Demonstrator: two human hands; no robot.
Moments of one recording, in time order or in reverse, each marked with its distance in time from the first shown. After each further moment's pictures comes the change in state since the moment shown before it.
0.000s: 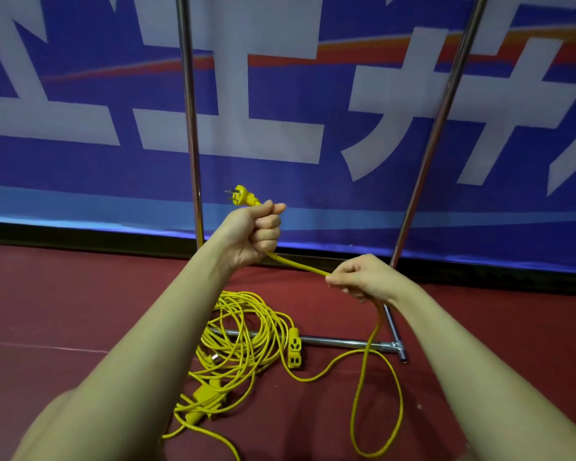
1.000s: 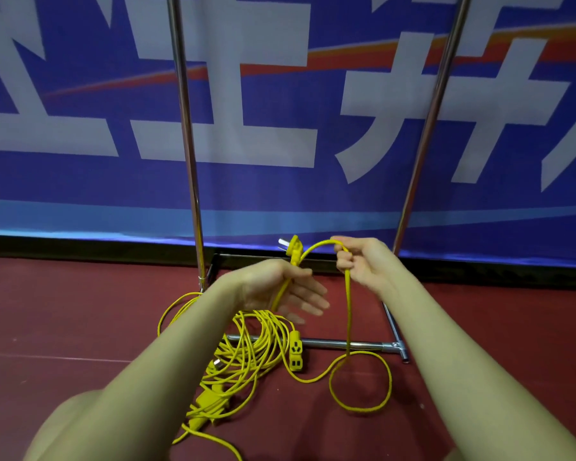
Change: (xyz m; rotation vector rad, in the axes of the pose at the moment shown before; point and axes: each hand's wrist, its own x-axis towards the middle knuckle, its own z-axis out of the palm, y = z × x) left_hand -0.010 -0.049 0.005 0.618 -0.291 -0.473; right_hand 0.012 -0.032 0.004 1.059 0.300 0.099
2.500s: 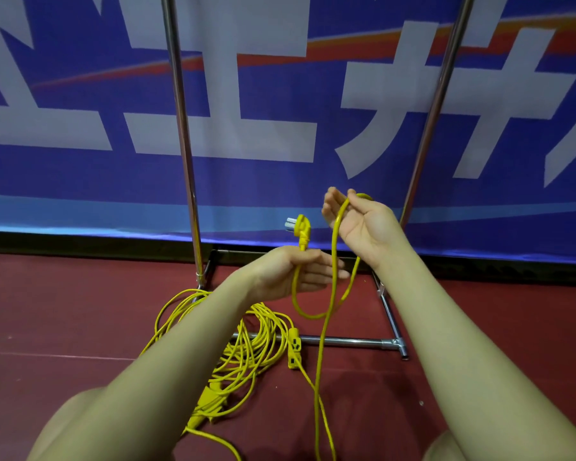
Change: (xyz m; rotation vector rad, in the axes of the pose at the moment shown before) left_hand 0.025 0.005 0.000 -0.136 0.004 0.285; right_hand -0.013 -0.028 0.037 0.340 -0.322 -0.190
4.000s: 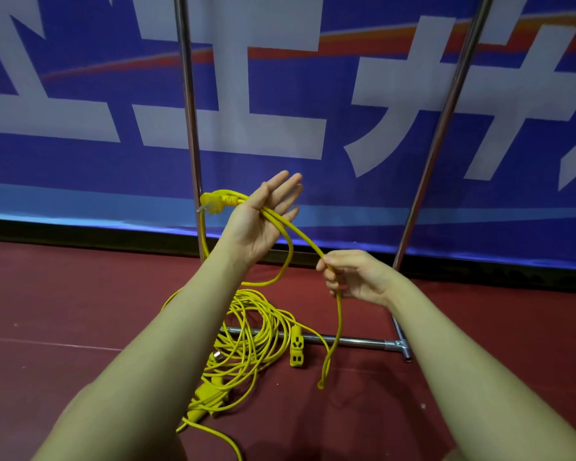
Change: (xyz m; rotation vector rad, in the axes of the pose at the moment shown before) left_hand -0.008 0.044 -0.022 -0.474 0.307 0.561; right_hand -0.011 0.025 -0.064 -0.863 -0.137 0.469
